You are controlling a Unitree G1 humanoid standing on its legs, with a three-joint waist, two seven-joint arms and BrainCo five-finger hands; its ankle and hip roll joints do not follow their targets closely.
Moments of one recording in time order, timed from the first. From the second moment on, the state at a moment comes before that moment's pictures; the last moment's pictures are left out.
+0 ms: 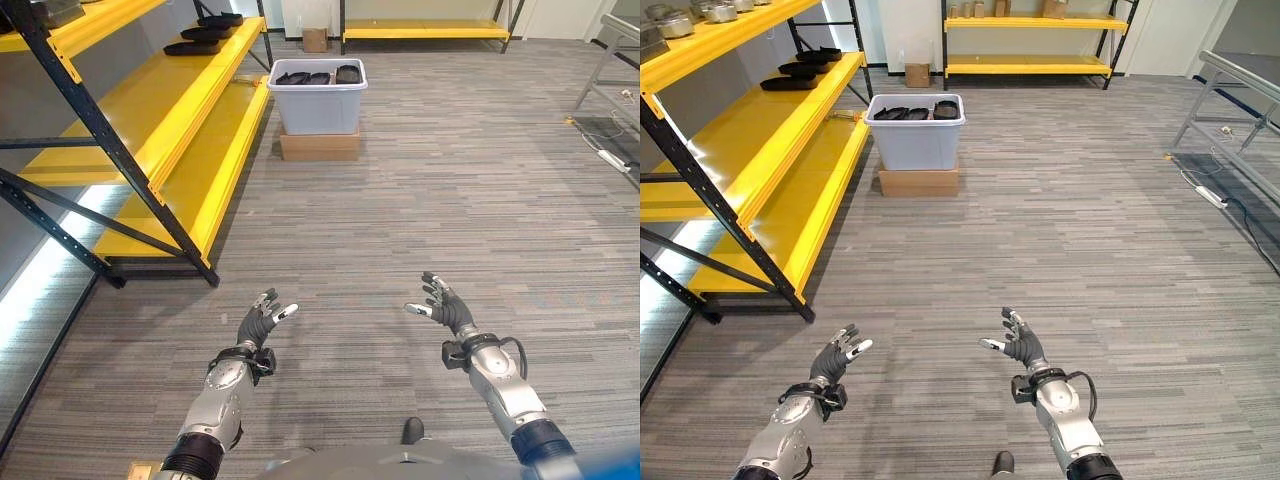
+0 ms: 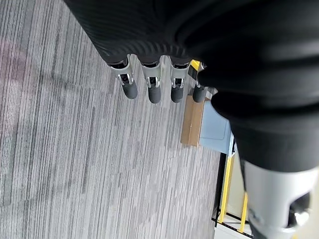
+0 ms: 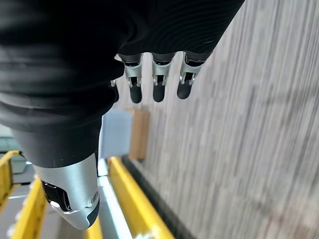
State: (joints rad) left arm 0.06 0.29 -0.14 0.38 -0.48 0.04 0.06; right arm 0.00 -0.30 0.23 0.34 0.25 0.01 -0.01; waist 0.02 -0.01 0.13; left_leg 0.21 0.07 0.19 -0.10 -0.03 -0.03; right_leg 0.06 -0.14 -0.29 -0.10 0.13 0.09
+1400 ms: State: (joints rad) left arm 0.04 0.29 -0.17 0.39 -0.48 0.17 0.11; right arm 0.00 -0.28 0.25 0.34 0.37 0.08 0.11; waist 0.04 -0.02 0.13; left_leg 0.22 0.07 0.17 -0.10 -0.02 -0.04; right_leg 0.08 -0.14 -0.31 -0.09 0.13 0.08
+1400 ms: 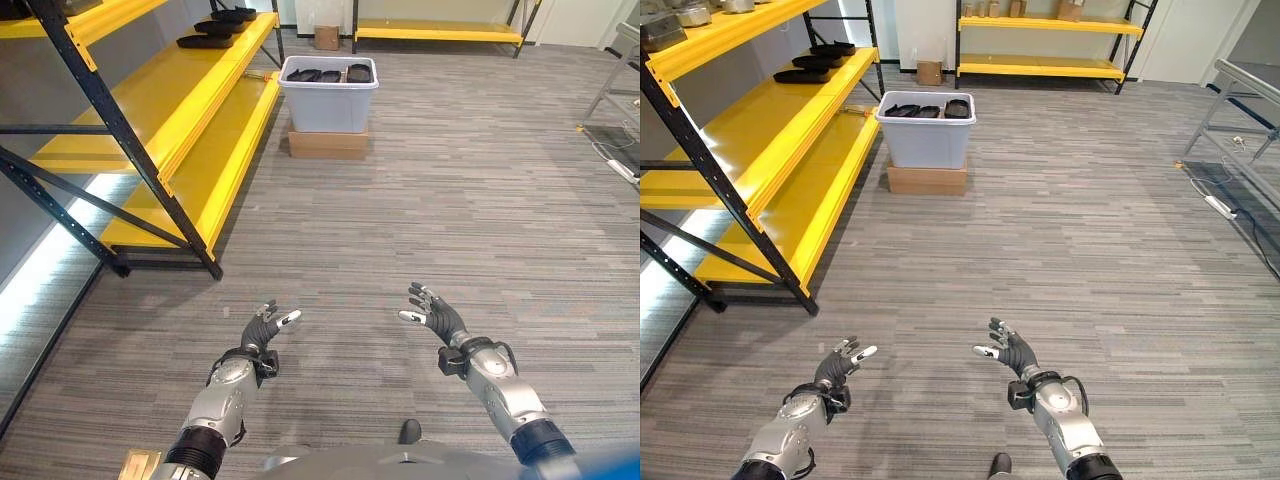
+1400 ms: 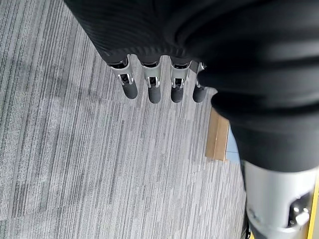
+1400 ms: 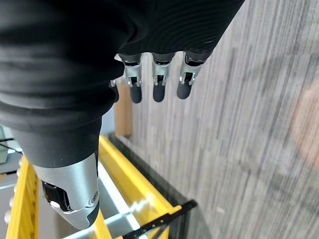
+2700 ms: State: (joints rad) left arm -0.01 0.27 -0.21 0.35 -0.46 0.25 0.00; right arm -0.04 -0.37 0.18 0.26 0.29 0.04 0.04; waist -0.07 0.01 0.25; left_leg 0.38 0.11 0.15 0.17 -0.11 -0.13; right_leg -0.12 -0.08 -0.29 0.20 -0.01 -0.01
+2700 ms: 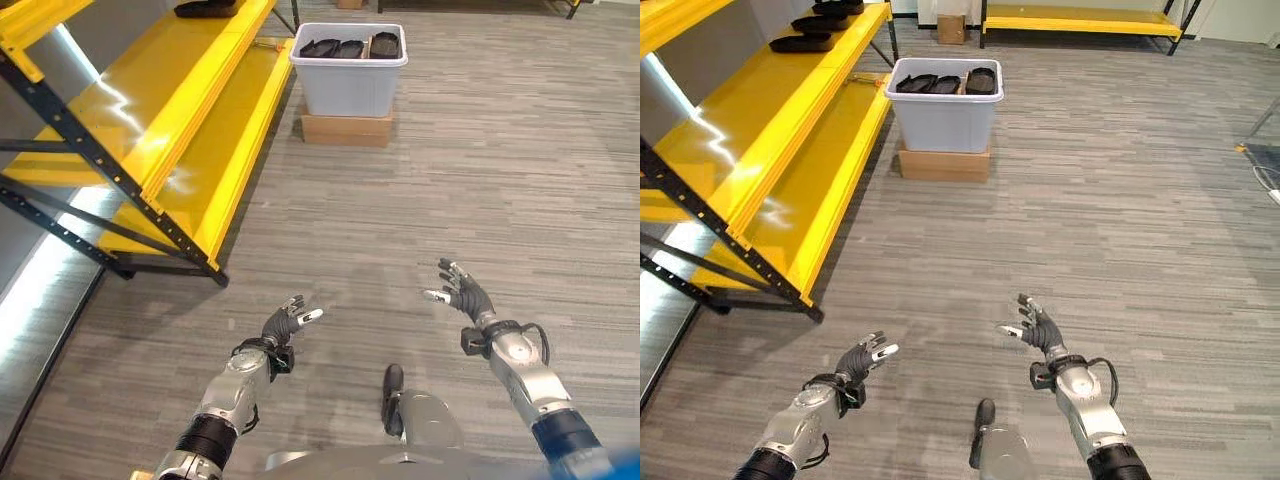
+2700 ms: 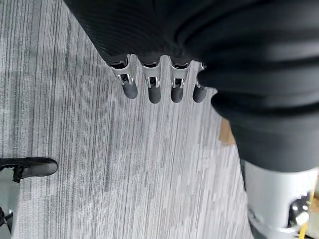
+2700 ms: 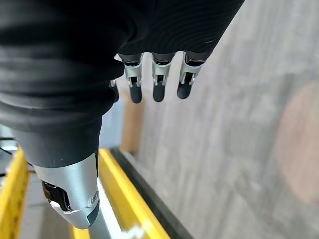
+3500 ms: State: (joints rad) left arm 0.05 0.31 -0.11 0.36 -0.52 0.19 -0.04; right arm 0.00 -0.36 0.28 0.33 0.30 0.05 0.11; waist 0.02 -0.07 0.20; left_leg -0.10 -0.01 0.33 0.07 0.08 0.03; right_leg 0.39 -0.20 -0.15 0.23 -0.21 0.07
